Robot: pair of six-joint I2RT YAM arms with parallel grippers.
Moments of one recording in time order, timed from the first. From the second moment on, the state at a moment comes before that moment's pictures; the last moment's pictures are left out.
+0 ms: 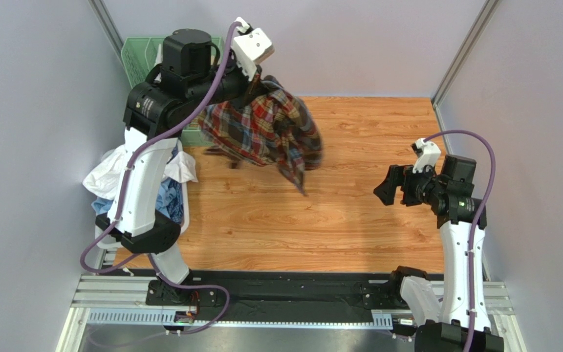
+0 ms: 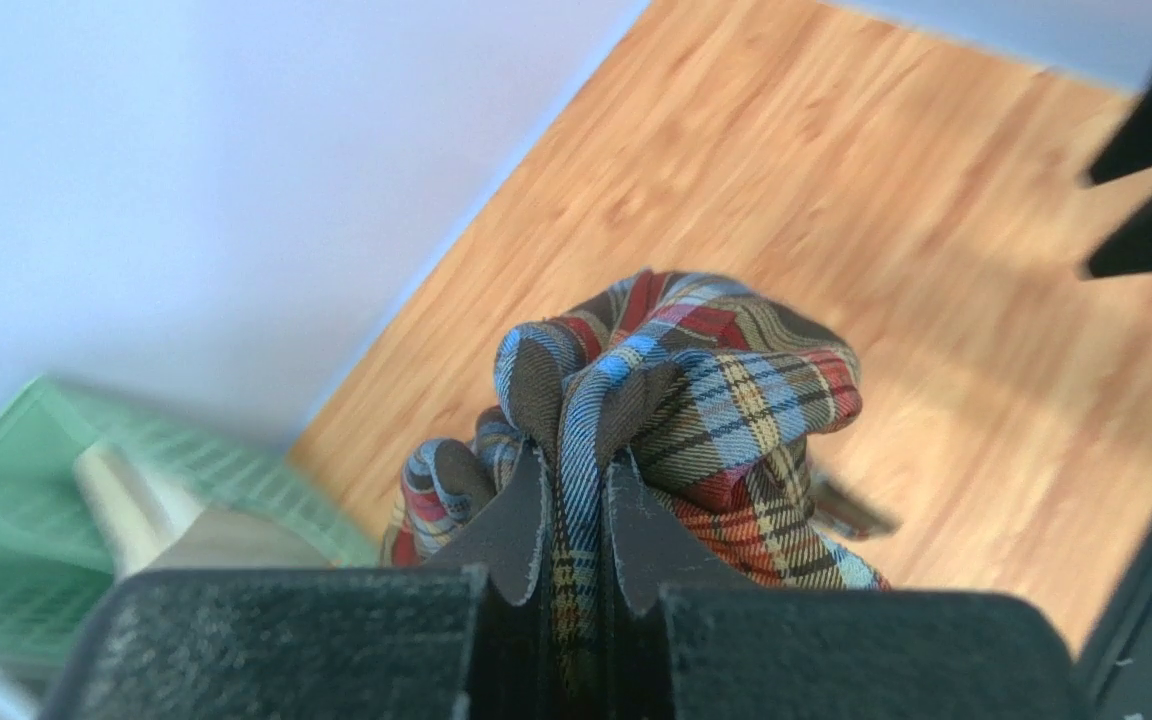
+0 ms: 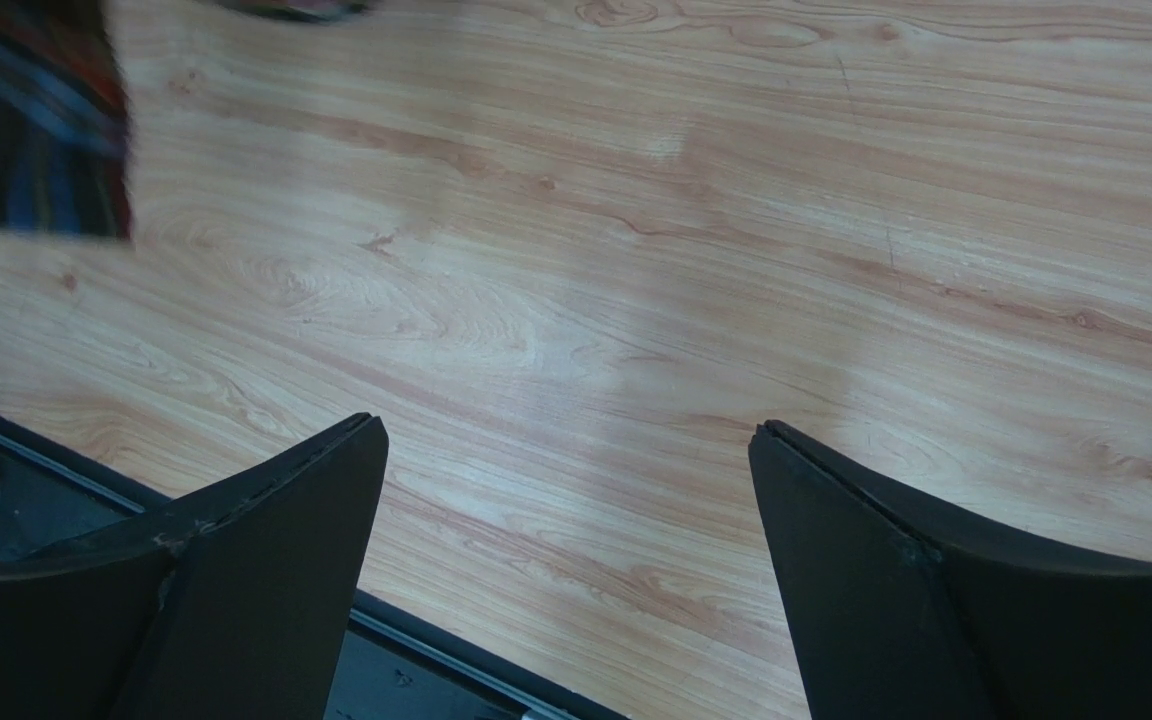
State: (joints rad) left arm -0.55 1.72 2.58 -1.18 0.26 0.34; right arm -0.19 0.86 0.93 -0.84 -0.56 -0.13
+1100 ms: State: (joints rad) left arm -0.41 1.67 1.35 -0.91 0.29 0.53; right arm -0.02 1.36 1.00 -0.93 -0.35 -0.32
